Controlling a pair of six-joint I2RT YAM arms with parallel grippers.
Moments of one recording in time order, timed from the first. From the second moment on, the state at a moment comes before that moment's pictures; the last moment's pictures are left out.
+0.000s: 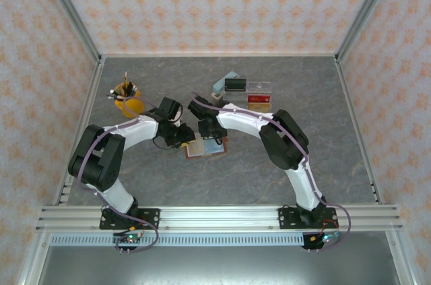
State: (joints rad) left arm -0.32 1.65 0.88 -0.45 0.39 -0.73; right arm 0.84 2.15 1.62 -0.80 0.09 0.70
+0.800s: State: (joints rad) left arm -0.32 1.57 0.88 -0.46 0.38 -0.71; right arm 0.84 2.15 1.61 -0.79 0.09 0.70
